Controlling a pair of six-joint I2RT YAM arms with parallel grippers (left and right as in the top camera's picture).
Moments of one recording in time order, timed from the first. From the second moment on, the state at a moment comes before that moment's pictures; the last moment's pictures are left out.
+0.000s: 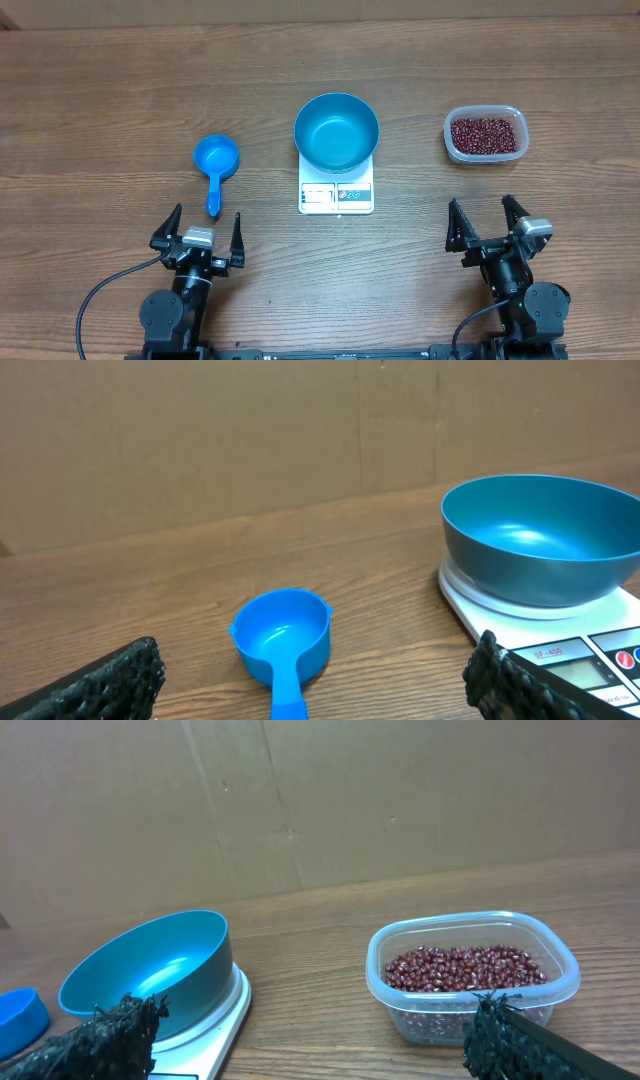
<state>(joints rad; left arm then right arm) -0.02 0.01 0.01 -0.06 0.11 0.11 -0.01 0.01 0.02 -0.02 -0.18 0.20</state>
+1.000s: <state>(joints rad) -0.02 0.59 0.89 -0.60 0.07 0.11 -0.01 0.01 0.02 -0.02 -0.18 0.20</state>
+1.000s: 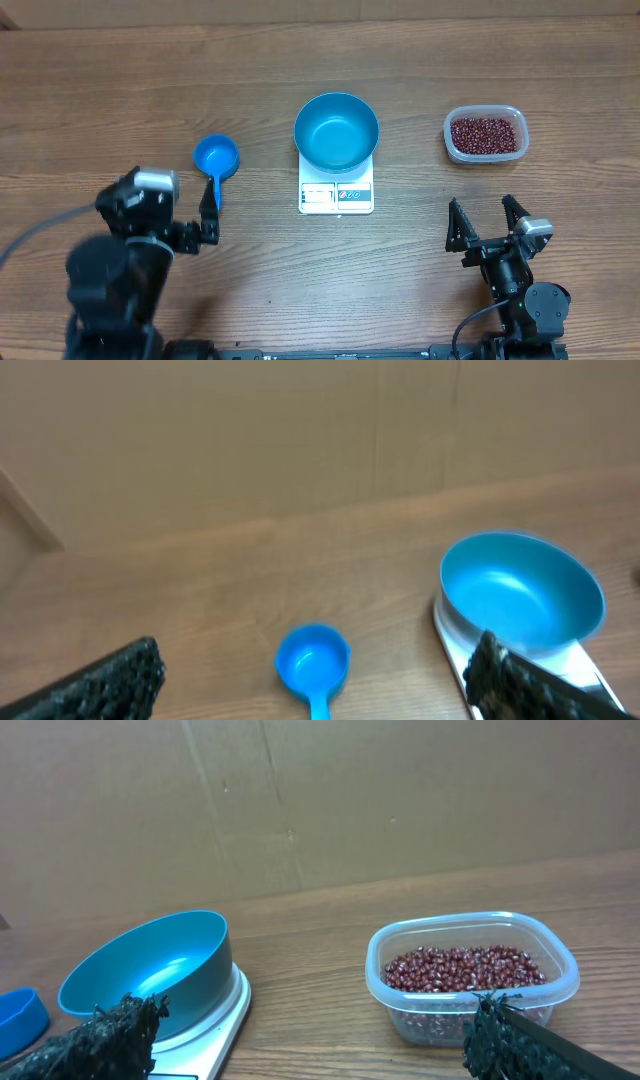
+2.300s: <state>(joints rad) 0.09 1.91 1.63 -1.25 0.02 0.13 -0.01 0.01 0.02 -0.02 -0.18 0.20</state>
